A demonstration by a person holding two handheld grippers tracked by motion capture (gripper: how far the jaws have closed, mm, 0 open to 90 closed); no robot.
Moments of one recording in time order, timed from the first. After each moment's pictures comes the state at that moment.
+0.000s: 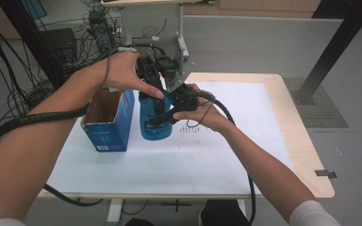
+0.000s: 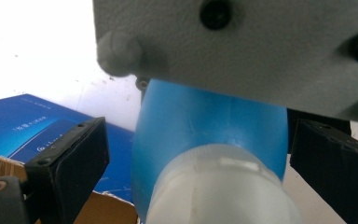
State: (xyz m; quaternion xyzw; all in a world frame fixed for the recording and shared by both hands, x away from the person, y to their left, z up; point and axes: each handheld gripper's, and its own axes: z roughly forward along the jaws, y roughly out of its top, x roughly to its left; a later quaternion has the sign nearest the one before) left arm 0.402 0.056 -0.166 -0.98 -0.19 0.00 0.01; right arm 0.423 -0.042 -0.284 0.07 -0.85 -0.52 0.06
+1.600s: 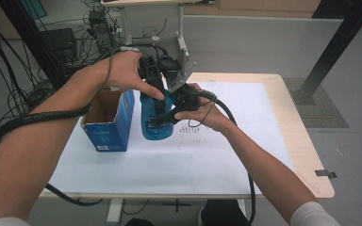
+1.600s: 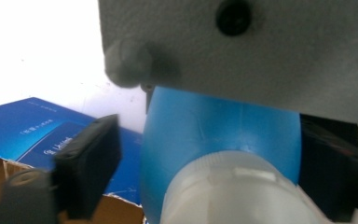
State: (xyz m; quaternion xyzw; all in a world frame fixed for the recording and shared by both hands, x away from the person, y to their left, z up) left arm 0.401 0.052 -0.166 -0.98 -0.17 -0.01 0.02; right arm 0.421 -0.045 -0.281 0.08 -0.85 -0.52 0.06
